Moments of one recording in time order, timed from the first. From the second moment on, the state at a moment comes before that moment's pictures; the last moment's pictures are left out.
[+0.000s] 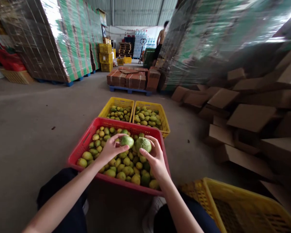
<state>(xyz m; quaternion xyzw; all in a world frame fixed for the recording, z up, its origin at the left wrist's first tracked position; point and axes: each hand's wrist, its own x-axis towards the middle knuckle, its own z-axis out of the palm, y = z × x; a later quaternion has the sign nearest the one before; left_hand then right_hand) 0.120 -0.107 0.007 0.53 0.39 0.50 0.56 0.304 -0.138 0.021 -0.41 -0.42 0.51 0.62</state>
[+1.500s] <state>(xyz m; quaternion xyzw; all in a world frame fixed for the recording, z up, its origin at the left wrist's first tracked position) 0.089 -0.114 0.021 0.79 0.35 0.48 0.13 0.286 -0.137 0.008 -0.40 -0.66 0.22 0.60</state>
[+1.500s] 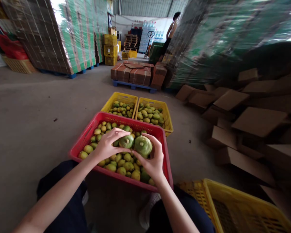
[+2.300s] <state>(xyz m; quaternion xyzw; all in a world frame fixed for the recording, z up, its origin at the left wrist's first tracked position) 0.107 -0.101 -0.002 0.61 0.39 0.49 0.49 0.283 -0.131 -0.005 -0.54 -0.58 0.22 0.57</state>
